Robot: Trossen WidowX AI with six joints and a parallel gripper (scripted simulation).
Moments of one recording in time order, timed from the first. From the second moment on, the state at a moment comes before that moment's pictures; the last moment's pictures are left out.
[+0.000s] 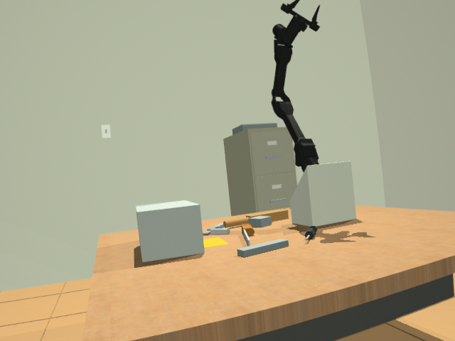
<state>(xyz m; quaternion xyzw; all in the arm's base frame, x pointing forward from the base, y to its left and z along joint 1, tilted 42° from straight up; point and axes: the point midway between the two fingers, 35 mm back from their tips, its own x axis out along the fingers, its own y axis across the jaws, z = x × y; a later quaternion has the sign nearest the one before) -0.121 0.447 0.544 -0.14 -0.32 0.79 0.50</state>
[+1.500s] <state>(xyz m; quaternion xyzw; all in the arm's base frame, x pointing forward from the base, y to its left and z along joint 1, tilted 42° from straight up) 0.120 0.522 0.364 -0.50 -0.23 0.60 0.59</state>
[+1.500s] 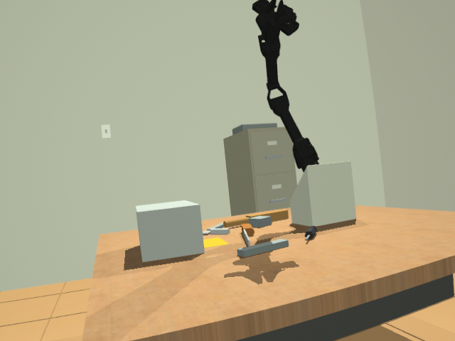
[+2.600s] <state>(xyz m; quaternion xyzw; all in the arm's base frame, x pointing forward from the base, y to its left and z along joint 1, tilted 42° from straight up) 0.369 0.347 0.099 -0.82 0.06 0.46 0.33</state>
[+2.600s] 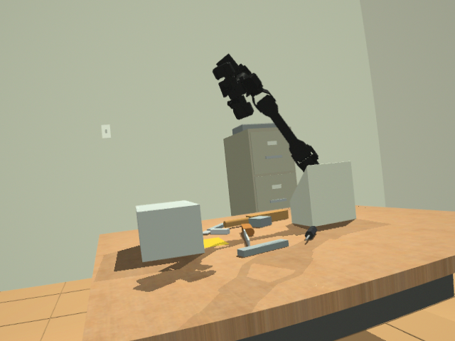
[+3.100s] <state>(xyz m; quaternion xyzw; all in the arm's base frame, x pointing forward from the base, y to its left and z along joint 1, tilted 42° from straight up) 0.401 0.202 0.005 -0.85 0.20 0.48 0.13</state>
